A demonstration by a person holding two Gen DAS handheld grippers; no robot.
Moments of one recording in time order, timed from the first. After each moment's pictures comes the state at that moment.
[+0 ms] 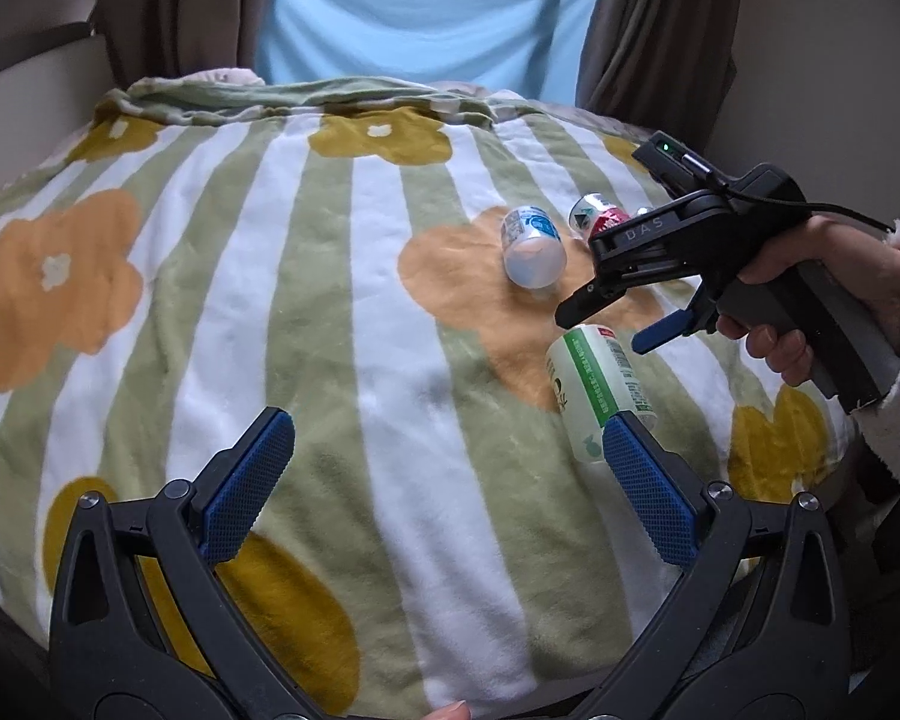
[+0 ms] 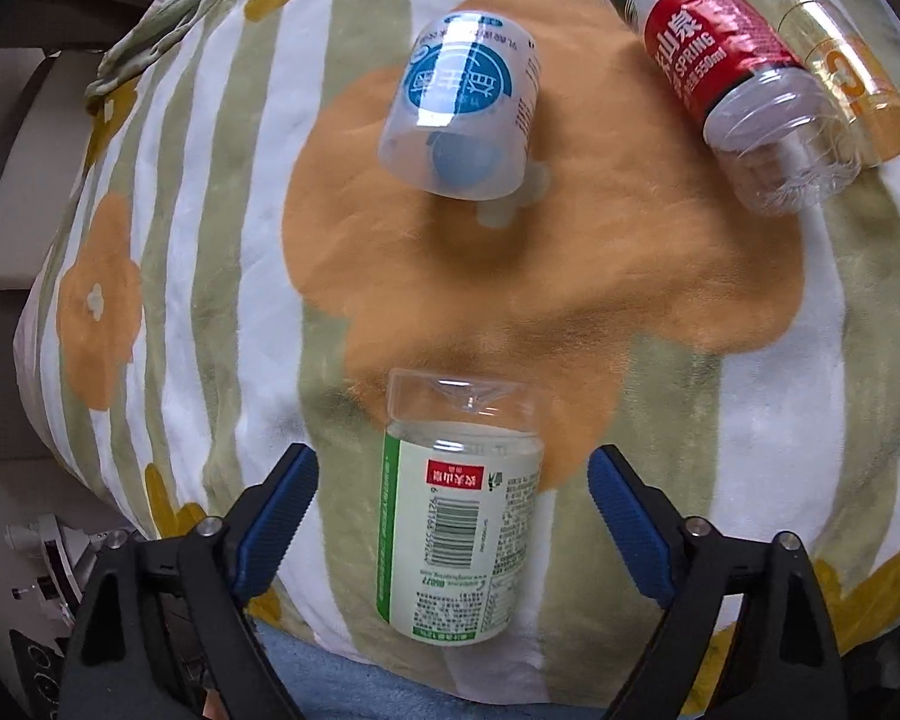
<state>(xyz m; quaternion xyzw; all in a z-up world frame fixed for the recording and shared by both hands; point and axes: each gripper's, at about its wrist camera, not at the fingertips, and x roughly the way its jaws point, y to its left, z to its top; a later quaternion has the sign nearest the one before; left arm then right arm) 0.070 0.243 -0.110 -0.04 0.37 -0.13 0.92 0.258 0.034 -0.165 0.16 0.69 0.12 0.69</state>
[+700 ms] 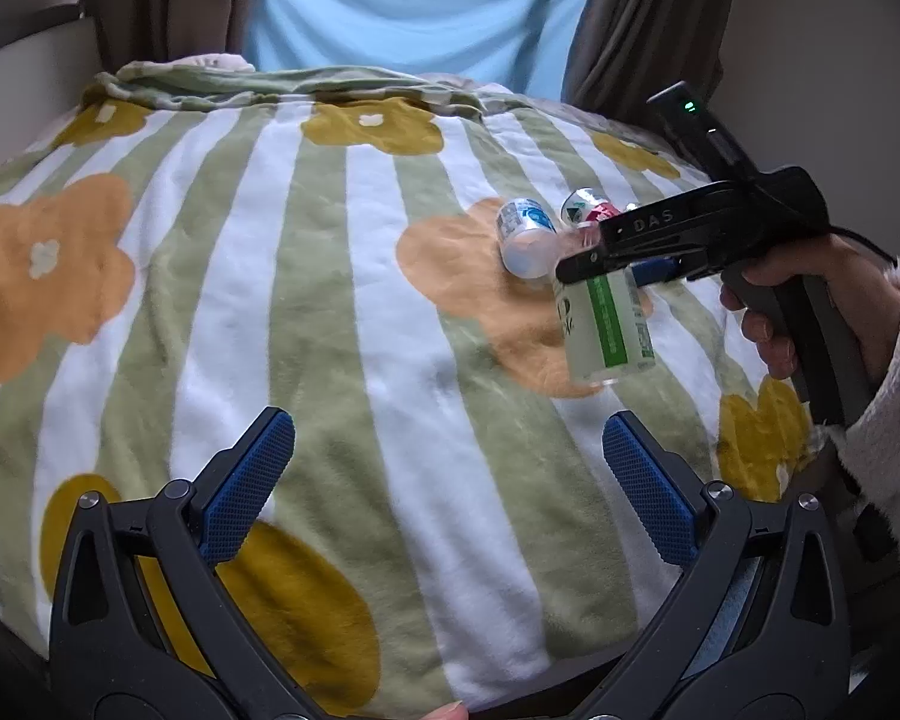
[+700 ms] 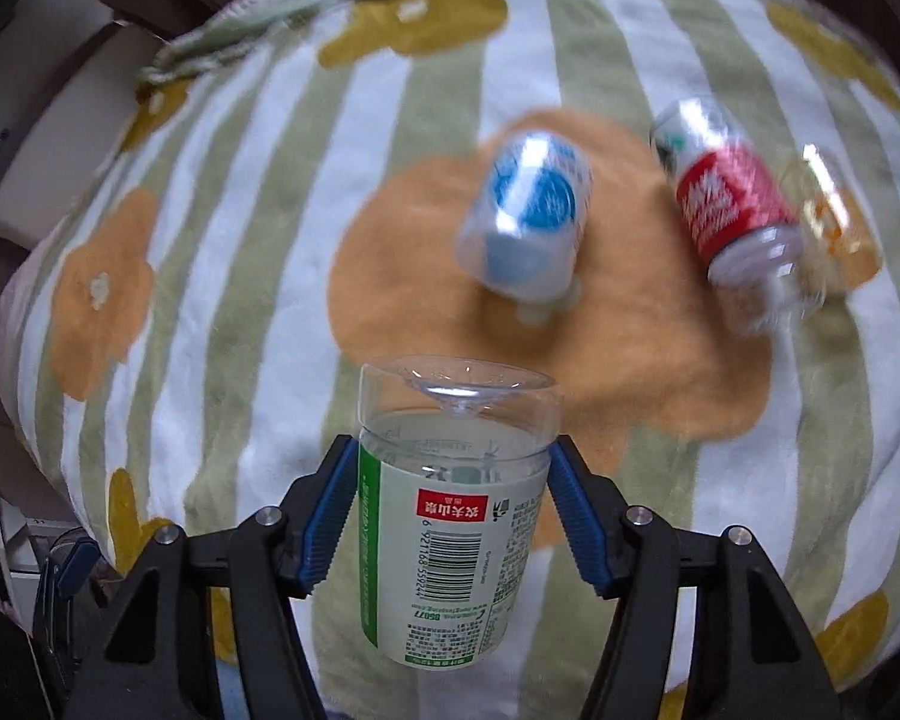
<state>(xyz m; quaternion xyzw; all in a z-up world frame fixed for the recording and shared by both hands) 0.071 0.261 -0.113 -0.05 0.38 -0.16 0.91 0.241 0.057 -0.112 0.07 0.56 0.13 0.81</state>
